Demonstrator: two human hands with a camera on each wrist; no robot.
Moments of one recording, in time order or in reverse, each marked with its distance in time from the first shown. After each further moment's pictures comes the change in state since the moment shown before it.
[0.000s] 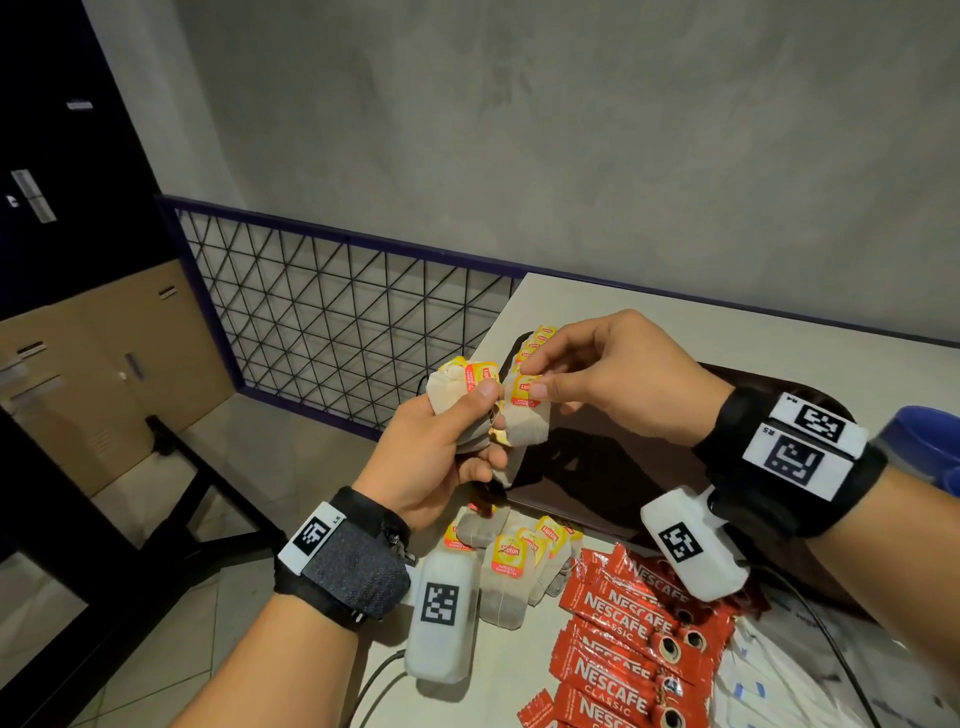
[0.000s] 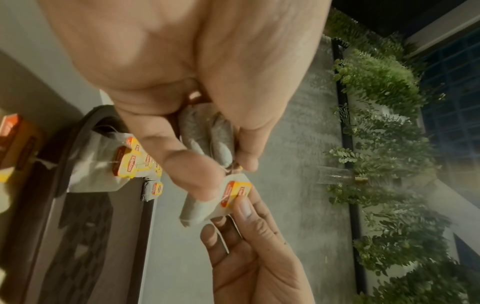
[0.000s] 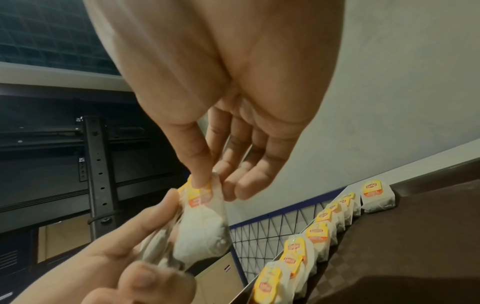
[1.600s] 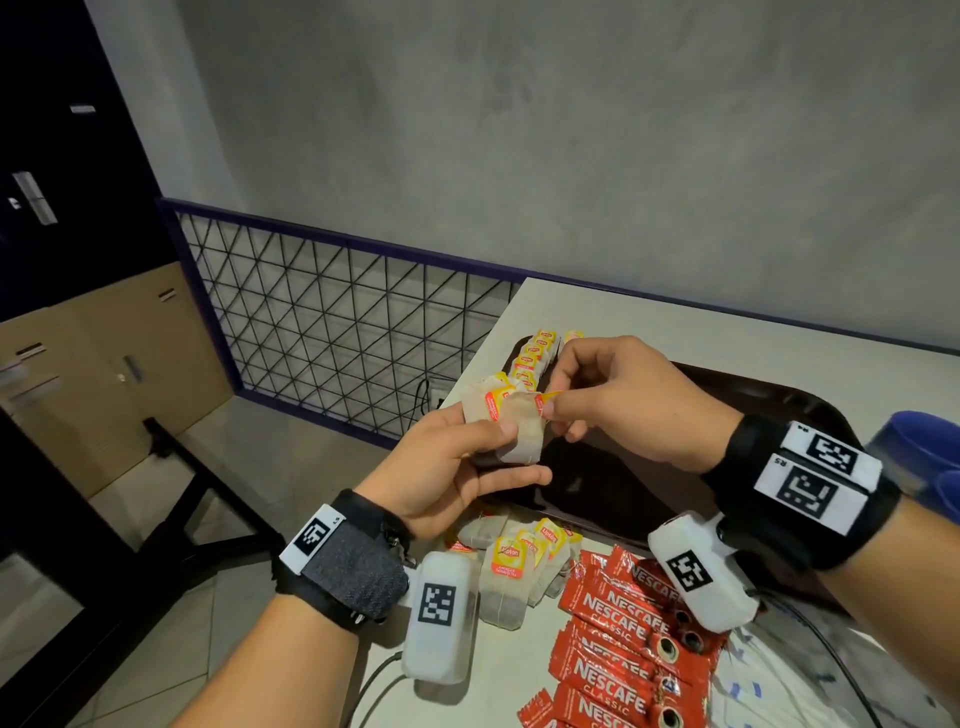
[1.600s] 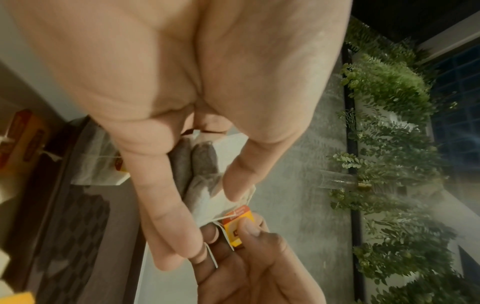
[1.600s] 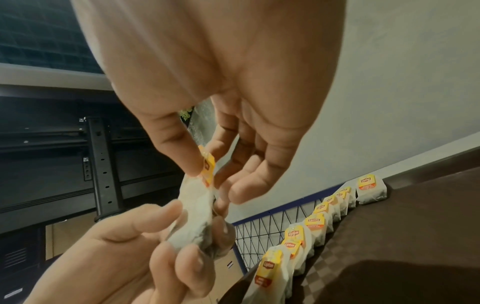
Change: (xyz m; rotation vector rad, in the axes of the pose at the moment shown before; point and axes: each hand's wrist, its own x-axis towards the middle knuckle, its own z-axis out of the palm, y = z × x) left_hand -0.006 0.002 0.001 -0.193 -0.205 -0.150; right_hand -0.019 -0.007 0.004 0.008 -0.008 0.086
